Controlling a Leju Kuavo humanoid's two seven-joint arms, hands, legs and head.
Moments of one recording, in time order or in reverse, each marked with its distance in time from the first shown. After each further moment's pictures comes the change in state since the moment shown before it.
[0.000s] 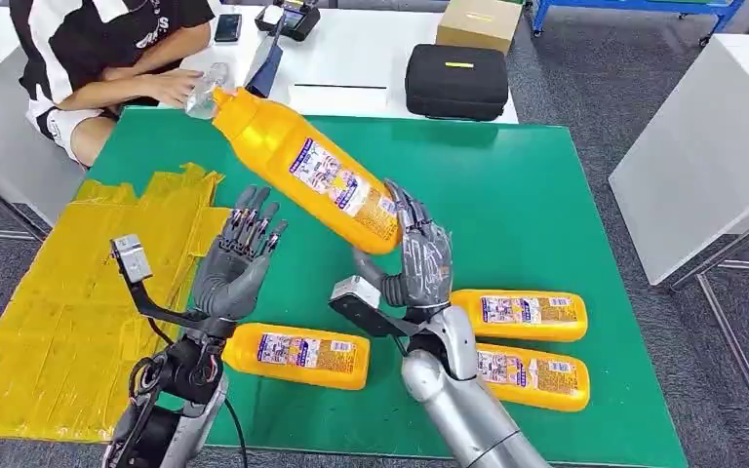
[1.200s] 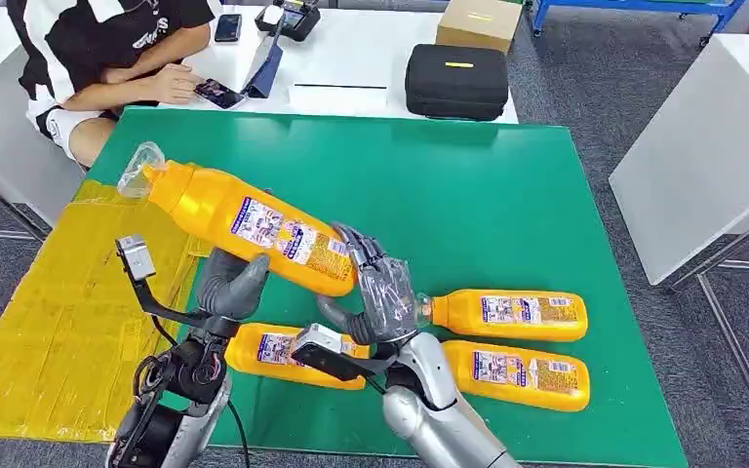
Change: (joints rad) left arm -0.009 0.000 -0.014 0.030 0.042 0.026 -0.004; right arm 0.042 -0.015 0.177 0.018 -0.008 0.060 0.029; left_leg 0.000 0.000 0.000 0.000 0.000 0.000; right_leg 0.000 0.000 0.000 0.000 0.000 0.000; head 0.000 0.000
